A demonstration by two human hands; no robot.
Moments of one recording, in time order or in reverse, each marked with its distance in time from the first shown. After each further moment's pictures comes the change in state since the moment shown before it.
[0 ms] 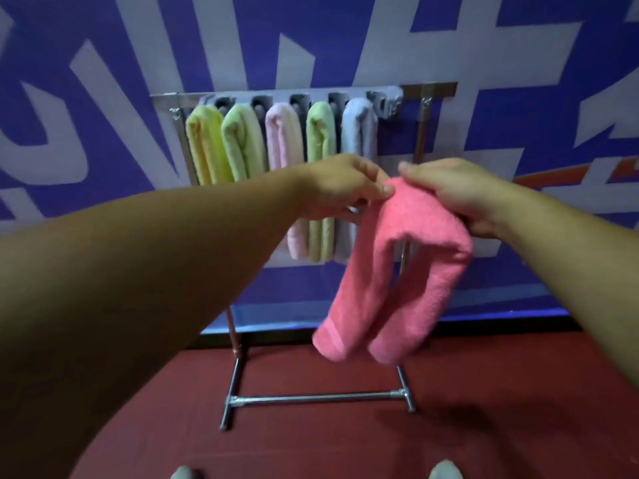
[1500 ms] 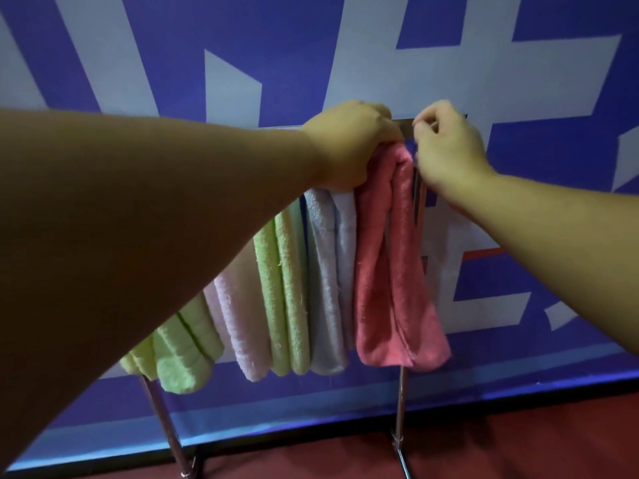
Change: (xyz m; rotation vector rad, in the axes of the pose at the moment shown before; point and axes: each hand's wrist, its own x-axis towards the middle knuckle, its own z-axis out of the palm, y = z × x) left_hand 0.232 0.047 -0.106 1.429 0.335 0.644; right_hand 0.259 0.005 -0.076 -0.474 0.704 -0.291
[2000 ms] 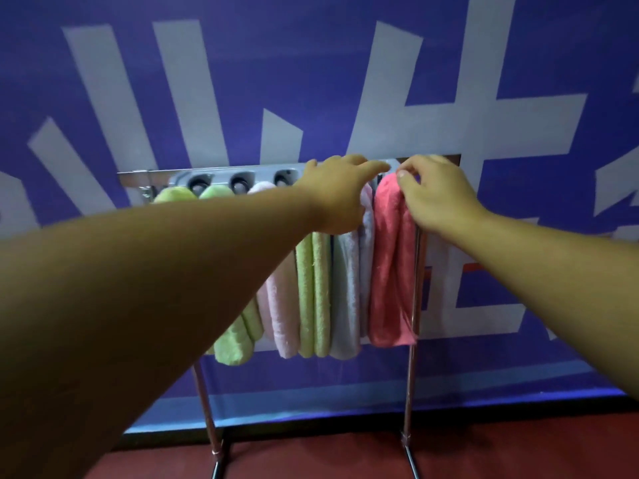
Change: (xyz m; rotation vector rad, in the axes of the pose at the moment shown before) left_hand -0.080 0.036 -0.056 -0.118 -0.105 -0.367; right_hand -0.061 -0.051 -0.039 -0.205 -0.122 -0.222
